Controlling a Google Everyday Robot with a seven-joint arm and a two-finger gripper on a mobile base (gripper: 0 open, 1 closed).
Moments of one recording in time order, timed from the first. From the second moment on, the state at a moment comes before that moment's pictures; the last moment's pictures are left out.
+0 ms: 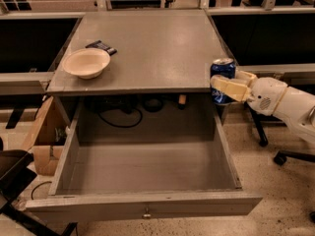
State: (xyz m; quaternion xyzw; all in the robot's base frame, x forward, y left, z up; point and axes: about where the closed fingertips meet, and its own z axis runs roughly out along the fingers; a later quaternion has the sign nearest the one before) arm 0.610 -0.197 0.875 -0.26 0.66 0.33 0.62
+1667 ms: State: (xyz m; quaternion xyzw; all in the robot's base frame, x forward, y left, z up) arm 0.558 0.064 0.756 -0.44 0.62 0.44 0.48
